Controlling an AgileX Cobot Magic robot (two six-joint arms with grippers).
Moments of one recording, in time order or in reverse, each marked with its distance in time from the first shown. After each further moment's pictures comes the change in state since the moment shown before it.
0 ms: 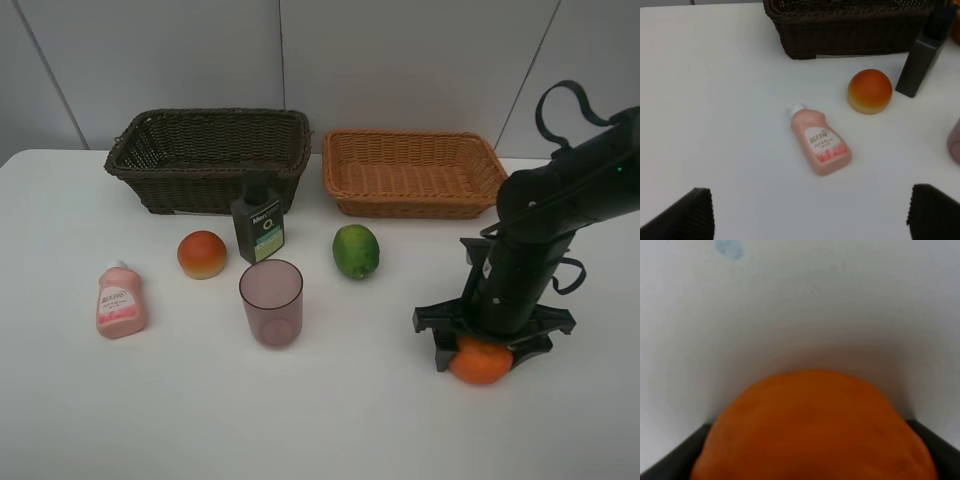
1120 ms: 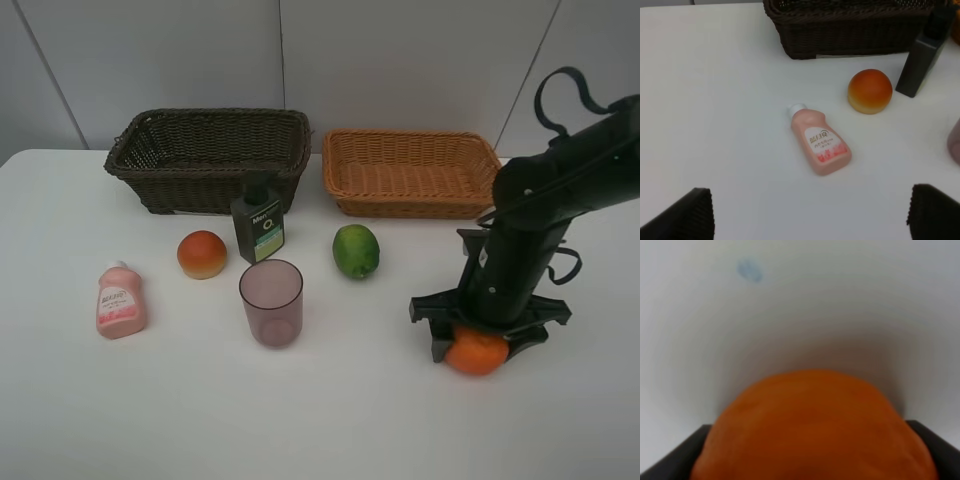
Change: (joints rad) left arm 0.000 0.000 0.000 0.000 0.000 0.000; right arm 0.000 -0.003 -0.040 0.001 0.037 0.000
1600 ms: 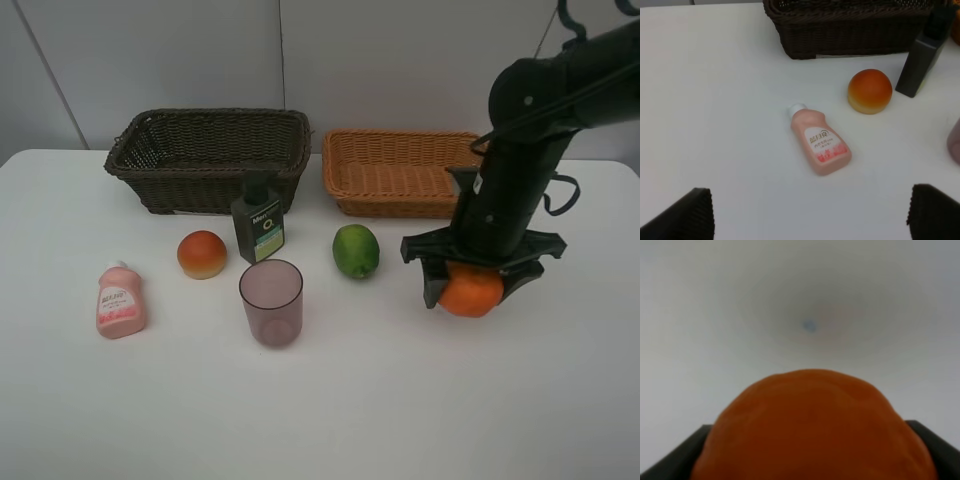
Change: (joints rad) left arm 0.000 0.000 0.000 0.000 0.000 0.000; right arm 0.000 -0.050 -0.269 -0.001 0.285 -0.094
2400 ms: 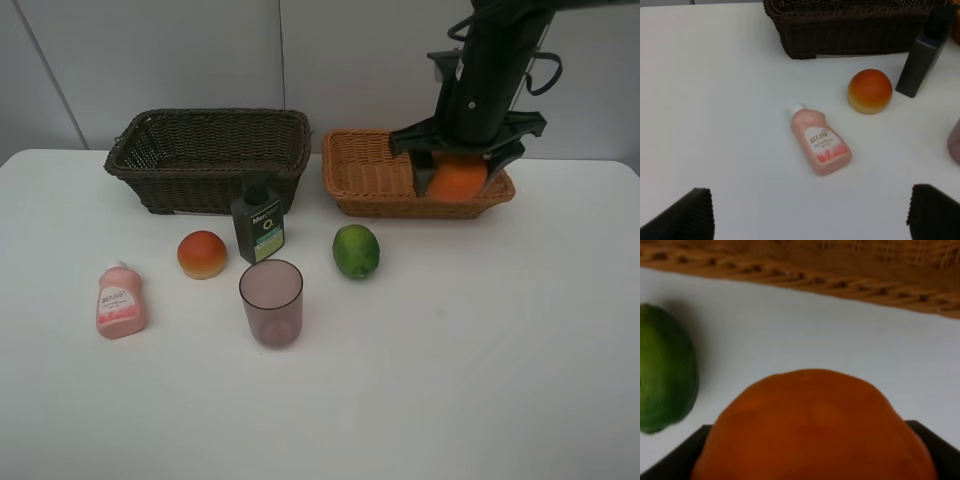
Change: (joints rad) left arm 0.000 0.000 0.000 0.000 0.000 0.000; right arm -0.015 0.125 -0.468 -0.193 0.124 -0.036
